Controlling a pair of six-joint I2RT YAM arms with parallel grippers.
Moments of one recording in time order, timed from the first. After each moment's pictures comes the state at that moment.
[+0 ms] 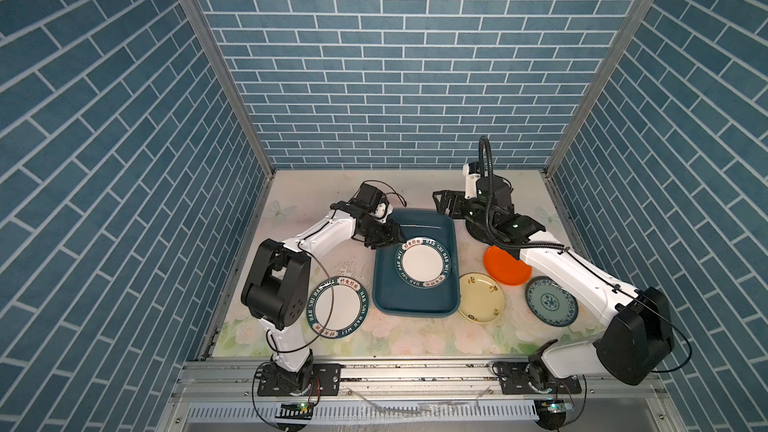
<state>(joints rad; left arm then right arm) -0.44 1.74 1.31 -0.62 0.50 -0.49 0.59 1.42 1.16 -0.17 0.00 0.45</state>
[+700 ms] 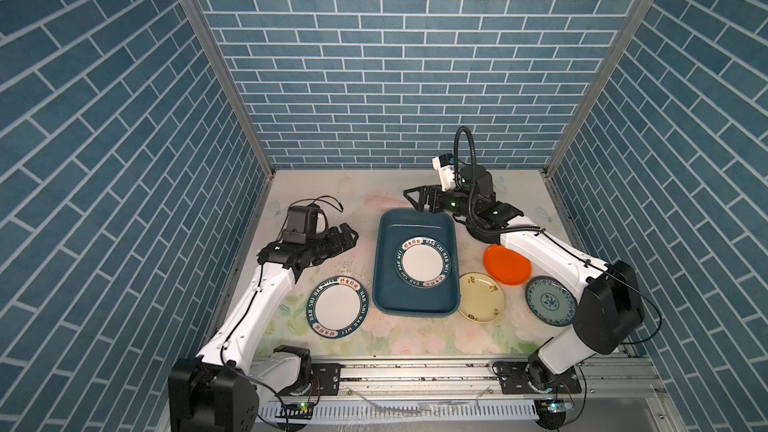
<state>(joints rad) -0.13 1.07 0.87 -0.63 0.31 -0.60 0.64 1.61 1.32 -0.06 -0.36 0.44</state>
